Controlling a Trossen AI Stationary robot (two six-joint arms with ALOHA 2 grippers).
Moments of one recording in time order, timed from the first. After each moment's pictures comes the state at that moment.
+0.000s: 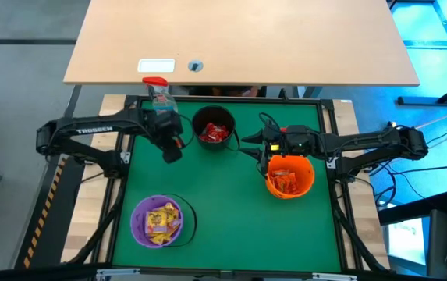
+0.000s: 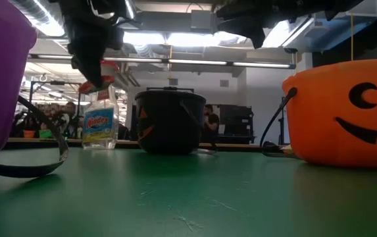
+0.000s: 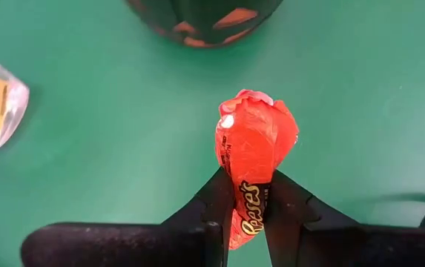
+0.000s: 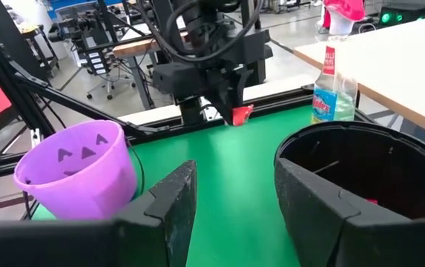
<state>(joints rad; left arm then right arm) 0.28 1.21 1.00 -0.98 -0.03 -0.28 -0.02 1.22 0.79 0.24 0.06 0.19</state>
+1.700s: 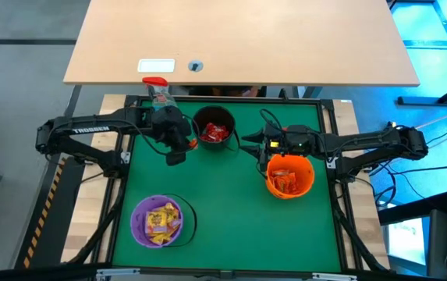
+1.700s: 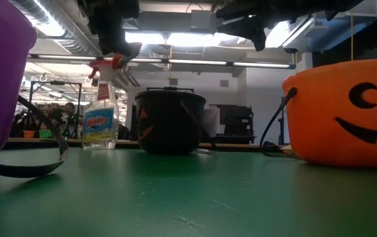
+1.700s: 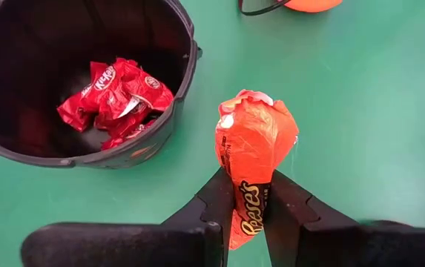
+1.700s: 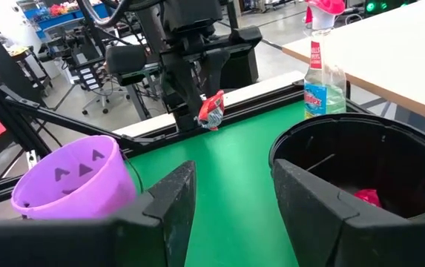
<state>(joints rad) 0.23 1.21 1.09 -0.79 0.09 -0.10 -0.02 1.22 0.79 0.24 0.10 0.29</state>
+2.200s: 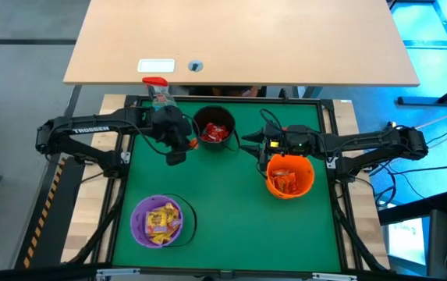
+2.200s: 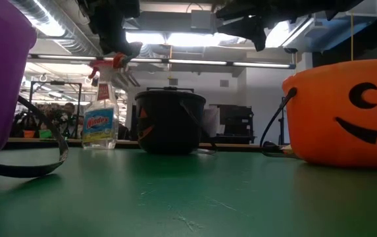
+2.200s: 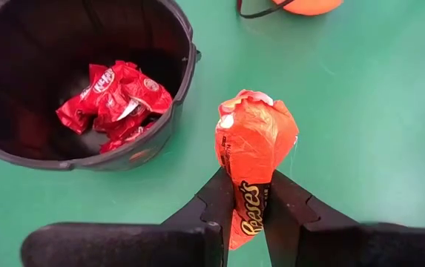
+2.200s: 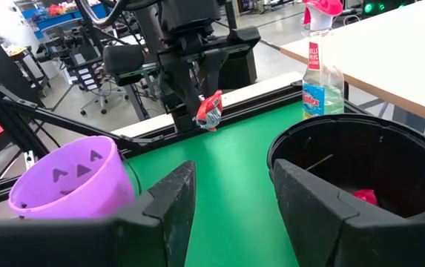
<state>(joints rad) 0.23 1.21 1.09 -0.79 0.10 -0.10 -0.02 1.22 0.79 0.24 0.11 0.28</state>
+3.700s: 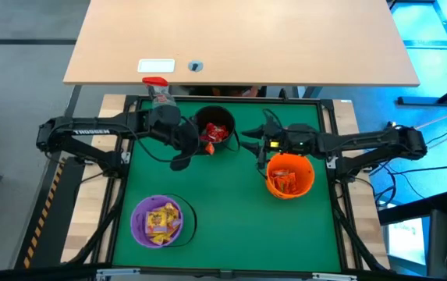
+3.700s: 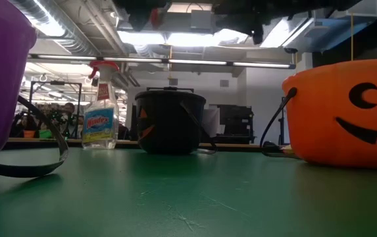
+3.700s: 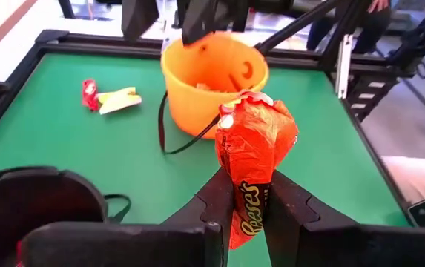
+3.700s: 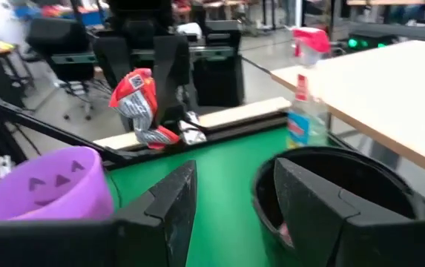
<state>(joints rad) 0.14 1.22 1.10 -0.38 0.23 -0.02 -0.02 1.23 0.81 0.30 0.14 0.17</state>
